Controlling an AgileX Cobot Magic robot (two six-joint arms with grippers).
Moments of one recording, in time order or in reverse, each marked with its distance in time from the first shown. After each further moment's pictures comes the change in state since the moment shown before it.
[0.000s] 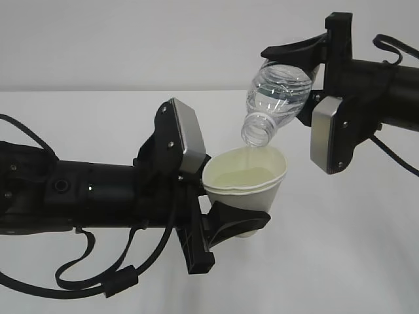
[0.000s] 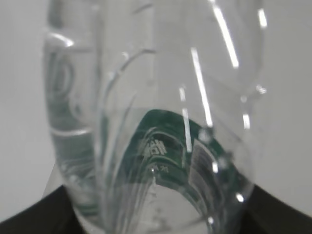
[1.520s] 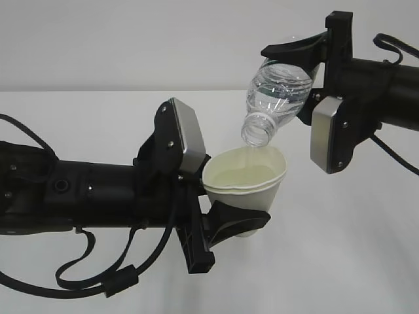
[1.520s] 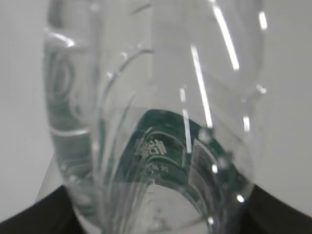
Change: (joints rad) left arm 0.000 0.000 0.000 -0.002 0.001 0.000; right arm 0.000 0.000 0.000 0.007 -0.006 -0.020
